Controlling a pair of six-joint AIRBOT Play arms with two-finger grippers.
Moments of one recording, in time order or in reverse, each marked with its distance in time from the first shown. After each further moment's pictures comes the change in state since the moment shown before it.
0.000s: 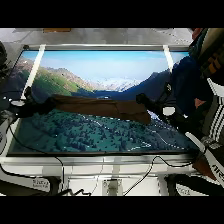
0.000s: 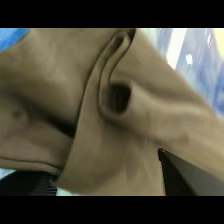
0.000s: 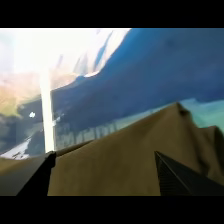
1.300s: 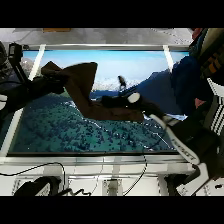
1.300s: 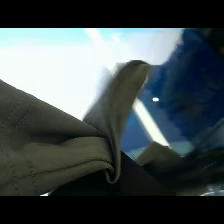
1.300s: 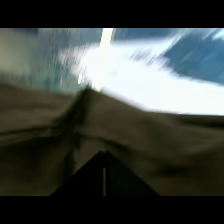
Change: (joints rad) left arm -0.401 0.739 0.001 -0.041 -0.051 0.175; right arm 0.304 -0.467 0.581 -0.073 0.405 0.108
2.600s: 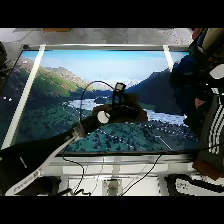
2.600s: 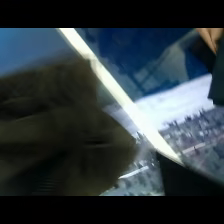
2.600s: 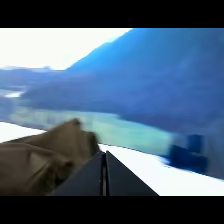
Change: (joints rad) left arm -0.789 -0.638 0.113 -0.151 0.607 0.024; right arm -0.715 0.430 0.089 -0.614 0.557 0.084
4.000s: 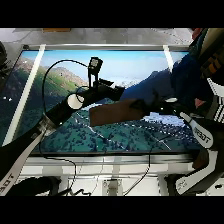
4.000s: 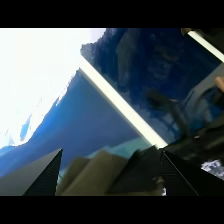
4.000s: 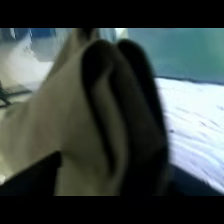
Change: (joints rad) left arm 0.240 0.229 0.015 0.182 -0.154 0.000; right arm 0.199 -0.428 -0.345 0.786 -0.179 -0.302
